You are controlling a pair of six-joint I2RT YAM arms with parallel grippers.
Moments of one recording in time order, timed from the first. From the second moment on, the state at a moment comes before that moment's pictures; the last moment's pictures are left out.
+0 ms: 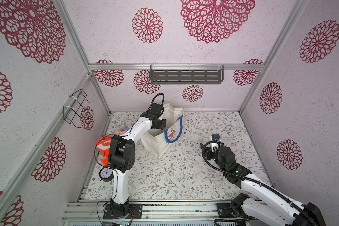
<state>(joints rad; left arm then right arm) -0.37 2.08 1.80 -0.68 0.05 -0.13 0.62 0.92 0.51 0.08 0.33 0.13</state>
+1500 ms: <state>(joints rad) -0.34 1.09 0.98 -0.58 -0.26 -0.28 0.12 0.93 0.24 0.39 0.59 0.07</state>
